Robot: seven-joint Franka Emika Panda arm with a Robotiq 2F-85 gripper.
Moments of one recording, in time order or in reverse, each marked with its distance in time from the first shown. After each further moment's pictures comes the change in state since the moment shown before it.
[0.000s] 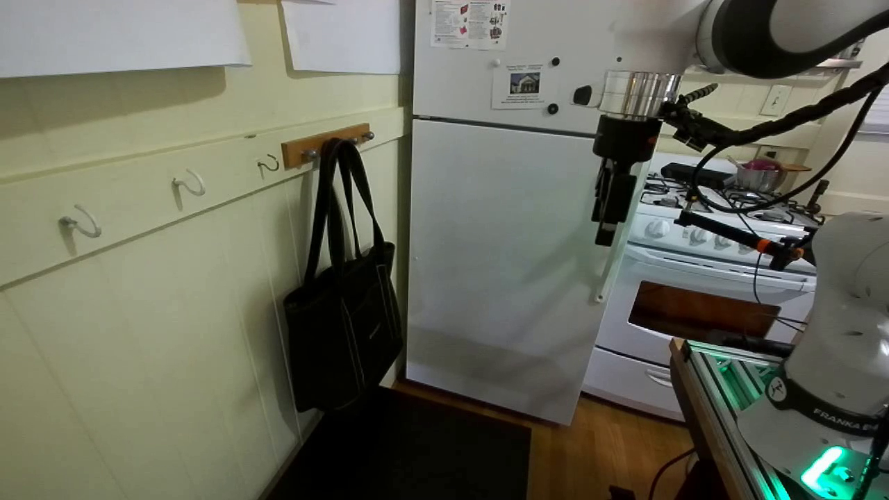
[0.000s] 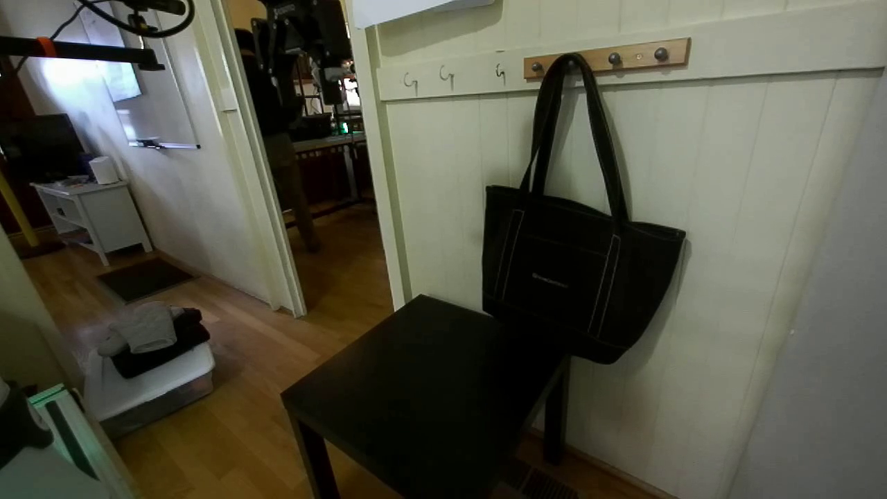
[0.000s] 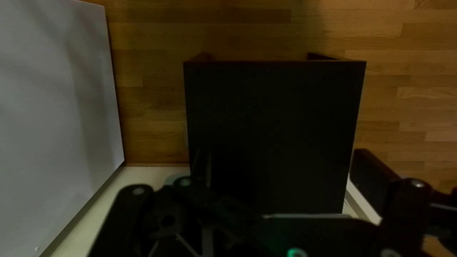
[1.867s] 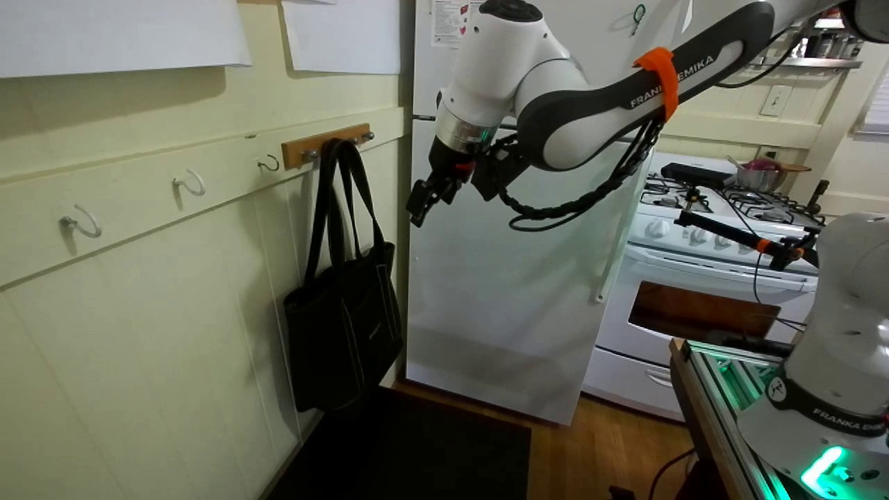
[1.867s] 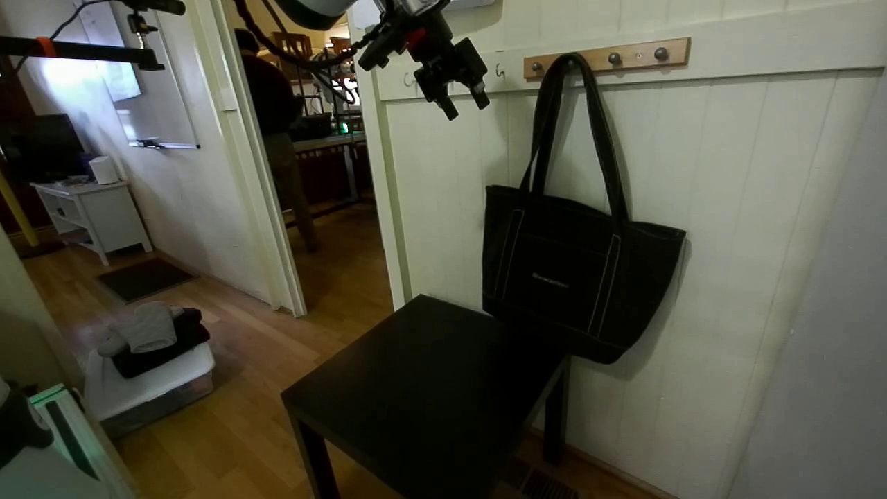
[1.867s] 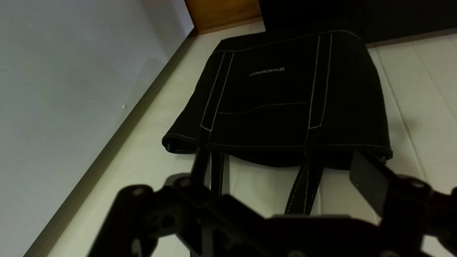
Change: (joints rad) arm -0.063 0.671 0.061 0.466 -0.504 0.512 0.607
